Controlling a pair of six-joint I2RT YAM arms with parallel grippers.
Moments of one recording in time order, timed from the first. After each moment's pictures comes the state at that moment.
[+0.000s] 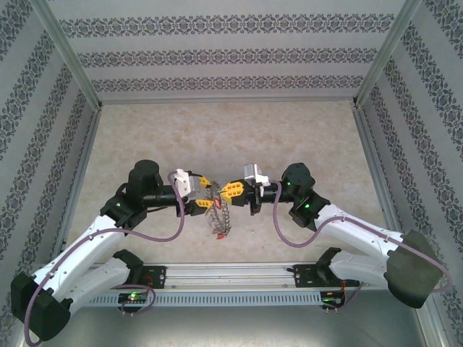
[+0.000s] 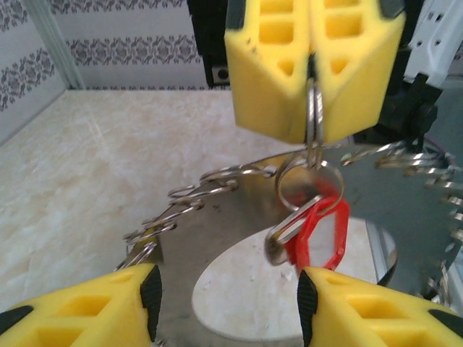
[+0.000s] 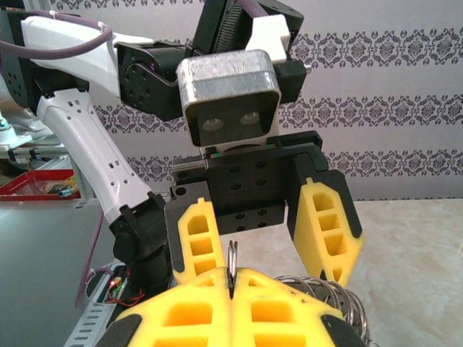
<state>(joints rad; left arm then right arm) -0.50 0.87 0.67 -0.19 0.78 0.39 0.73 1.11 0.59 0.57 -0.88 0.08</state>
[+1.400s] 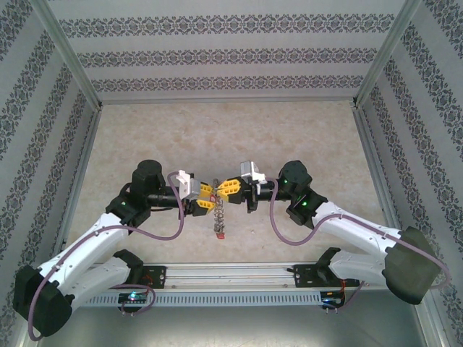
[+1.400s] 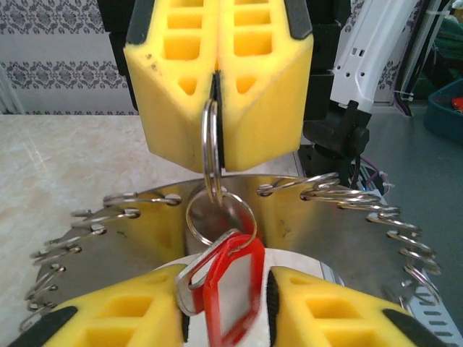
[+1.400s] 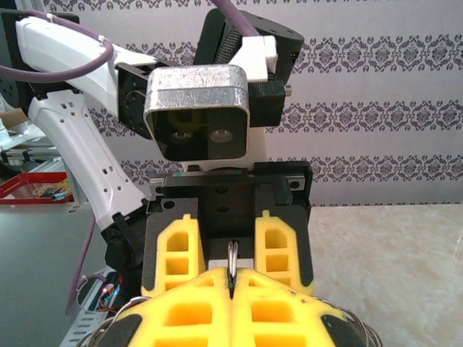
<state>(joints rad) -0.50 0.92 0.64 -0.09 0.95 0.34 0.74 1.14 0.63 0.57 -0.85 0.07</state>
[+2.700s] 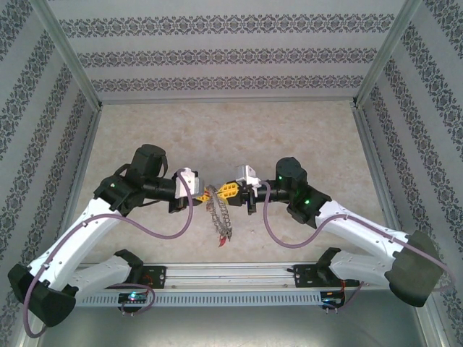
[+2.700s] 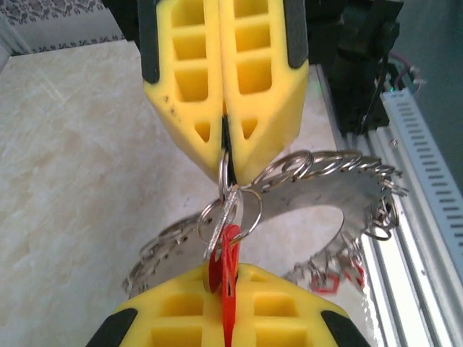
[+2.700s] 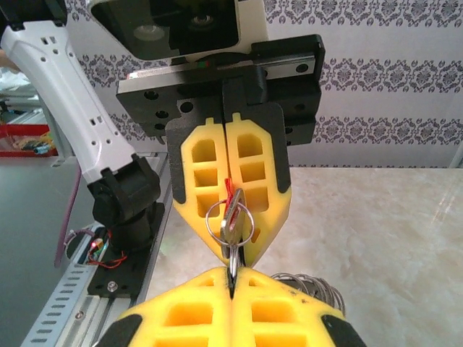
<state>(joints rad) -0.50 1.00 1.03 -0.79 0.73 0.79 0.76 1.11 0.71 0.25 -0.80 -0.13</state>
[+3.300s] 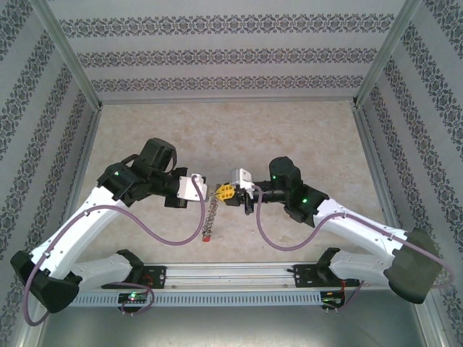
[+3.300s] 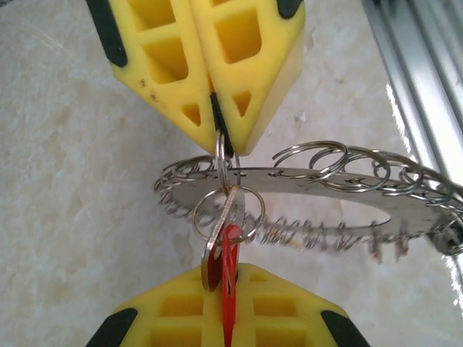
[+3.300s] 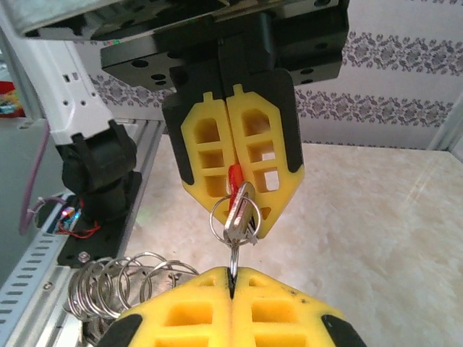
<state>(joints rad) -0.58 1.13 1.22 -1.03 0.43 1.10 0.79 1.13 0.74 0.14 -0.70 -0.26</state>
